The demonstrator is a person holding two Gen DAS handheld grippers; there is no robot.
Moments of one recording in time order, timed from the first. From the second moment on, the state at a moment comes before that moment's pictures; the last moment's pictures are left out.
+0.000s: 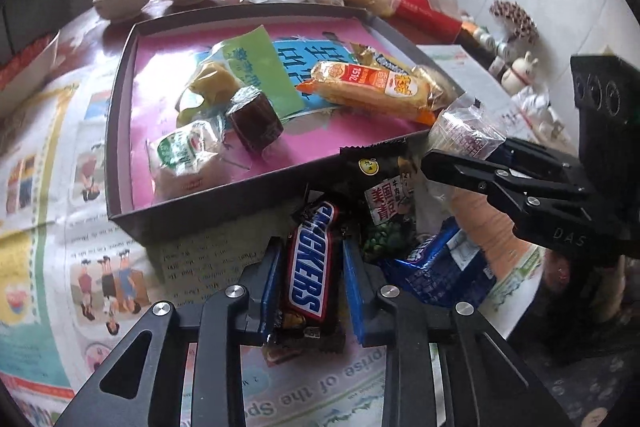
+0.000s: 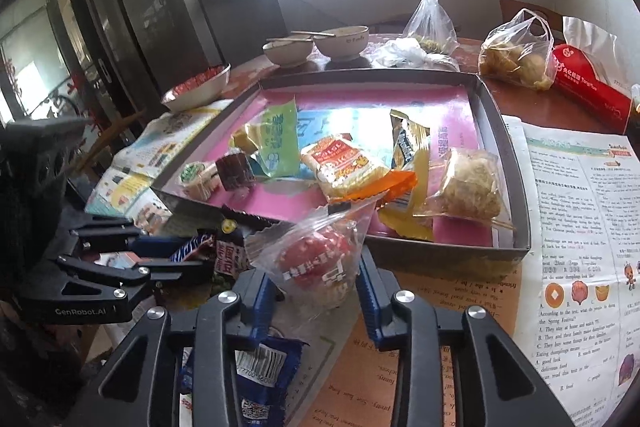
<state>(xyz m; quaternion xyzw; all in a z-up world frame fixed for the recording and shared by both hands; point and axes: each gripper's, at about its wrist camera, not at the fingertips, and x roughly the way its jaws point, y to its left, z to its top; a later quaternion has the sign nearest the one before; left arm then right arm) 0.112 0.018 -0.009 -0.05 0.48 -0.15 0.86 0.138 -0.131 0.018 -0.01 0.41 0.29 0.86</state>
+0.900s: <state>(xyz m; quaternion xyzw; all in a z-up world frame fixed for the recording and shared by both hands) 0.125 0.047 0.046 -0.09 0.43 -0.12 0.89 0.142 -0.148 0.055 0.01 0.37 0.29 0.89</state>
